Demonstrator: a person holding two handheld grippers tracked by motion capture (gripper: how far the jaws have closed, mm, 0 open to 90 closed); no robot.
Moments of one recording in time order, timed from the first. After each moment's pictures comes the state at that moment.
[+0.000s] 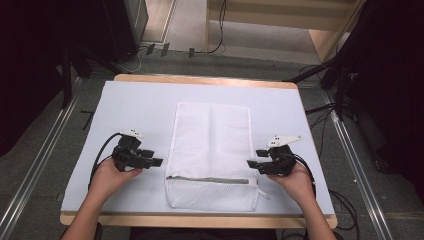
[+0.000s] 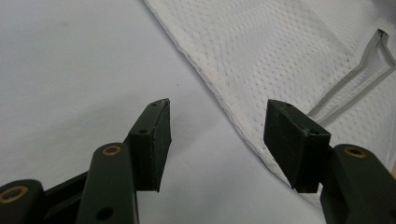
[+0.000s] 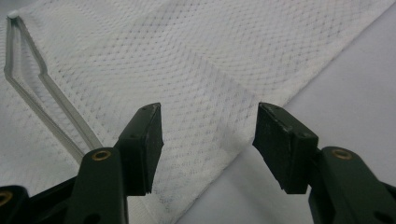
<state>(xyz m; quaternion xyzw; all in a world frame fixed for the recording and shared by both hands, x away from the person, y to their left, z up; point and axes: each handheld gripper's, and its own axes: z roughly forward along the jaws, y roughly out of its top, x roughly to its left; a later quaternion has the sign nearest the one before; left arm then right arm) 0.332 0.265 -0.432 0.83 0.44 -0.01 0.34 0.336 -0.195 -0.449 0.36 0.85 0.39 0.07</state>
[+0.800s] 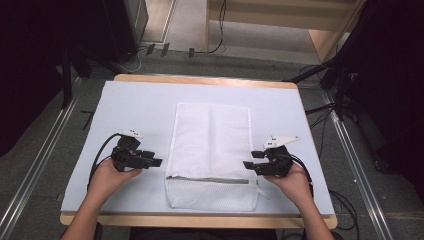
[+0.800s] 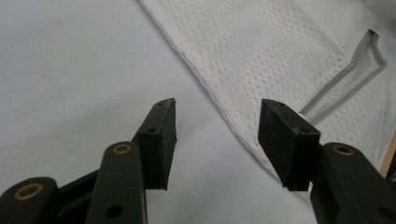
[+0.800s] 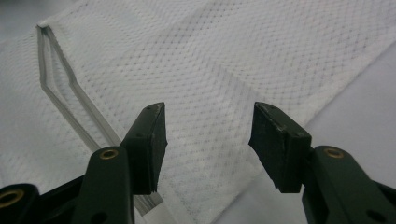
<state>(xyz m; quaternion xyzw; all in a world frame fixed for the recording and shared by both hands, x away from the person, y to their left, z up) 0.329 0.267 -0.430 0.83 0.44 -0.02 0.35 0.331 -0.184 -0.442 0.34 0.85 0.40 0.06</state>
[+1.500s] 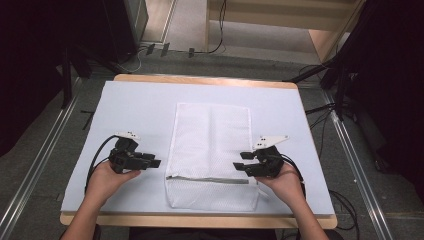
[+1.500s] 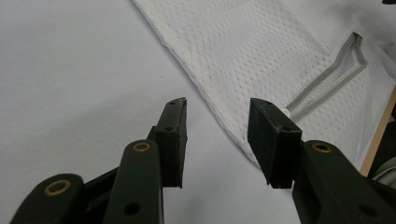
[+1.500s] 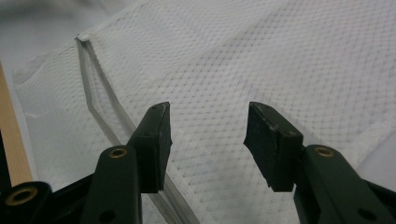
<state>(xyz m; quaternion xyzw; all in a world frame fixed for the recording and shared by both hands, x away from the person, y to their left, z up) 0.322 0.270 -0.428 0.82 0.44 -0.02 0.36 0.324 -0.155 -0.431 0.31 0.86 0.41 0.05</state>
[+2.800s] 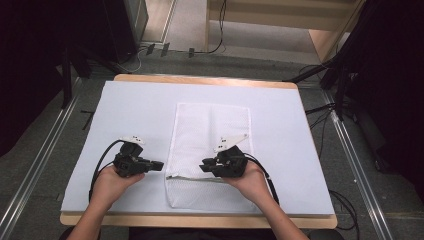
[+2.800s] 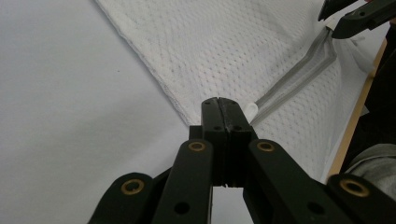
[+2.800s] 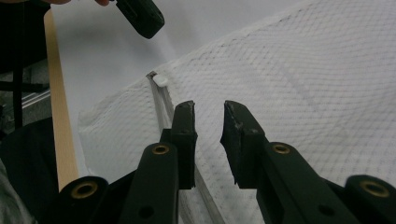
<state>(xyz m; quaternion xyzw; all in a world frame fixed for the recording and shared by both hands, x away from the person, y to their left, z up) 0.312 0.256 -0.431 0.82 0.43 -0.05 0.37 0.320 -0.062 -0.425 0.24 0.87 0.42 0.00</state>
